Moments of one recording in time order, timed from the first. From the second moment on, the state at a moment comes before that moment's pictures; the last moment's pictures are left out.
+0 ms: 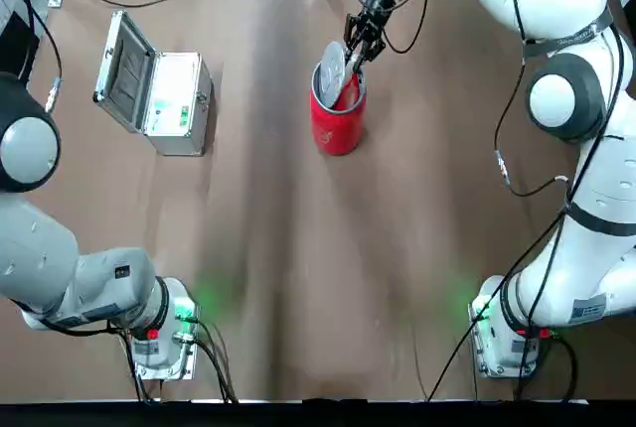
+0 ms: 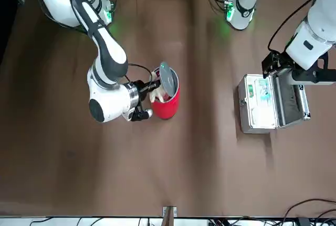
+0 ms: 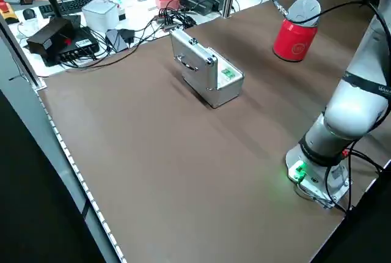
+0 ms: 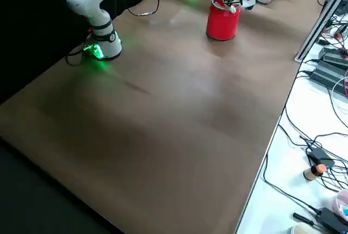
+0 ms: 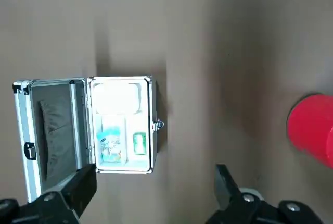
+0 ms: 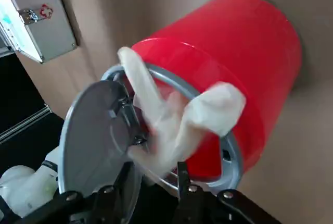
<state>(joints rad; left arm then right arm) 0.17 0.12 -0.44 -1.40 0.08 1.54 -0.21 0.16 0.67 0.43 -1.36 0.56 1.73 0.25</state>
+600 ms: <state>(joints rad) 0.17 0.12 -0.46 -1.41 0.08 1.54 -0.20 0.12 0.67 0.43 -1.35 0.57 1.65 0.26</state>
